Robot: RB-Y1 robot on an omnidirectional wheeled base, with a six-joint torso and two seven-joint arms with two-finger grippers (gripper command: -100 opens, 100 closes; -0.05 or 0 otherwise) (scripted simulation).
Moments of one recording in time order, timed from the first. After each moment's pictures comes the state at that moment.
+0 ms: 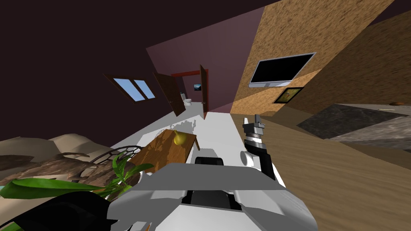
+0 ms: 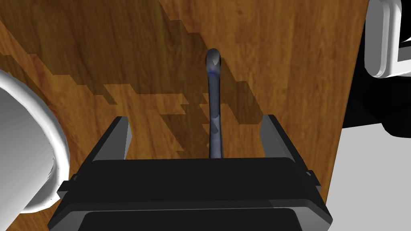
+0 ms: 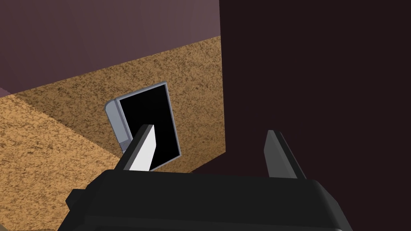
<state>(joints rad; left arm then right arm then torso) 0.88 0.44 0.14 -1.50 0.86 0.55 0.63 0.49 0.04 -0.06 -2.26 -0.05 -0.41 -0.13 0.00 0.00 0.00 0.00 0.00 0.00</state>
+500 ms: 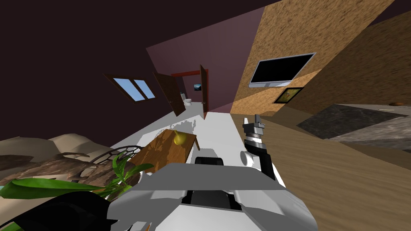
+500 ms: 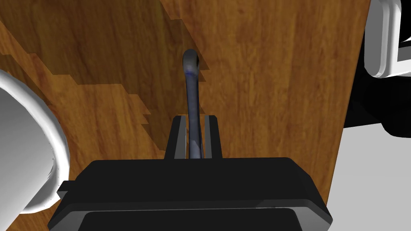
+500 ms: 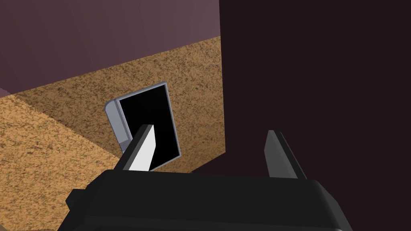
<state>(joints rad) 0.88 0.44 0.14 -1.50 0.86 0.55 0.64 0.49 0.04 -0.06 -2.26 -0.05 -0.41 -0.13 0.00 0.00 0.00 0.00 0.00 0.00</state>
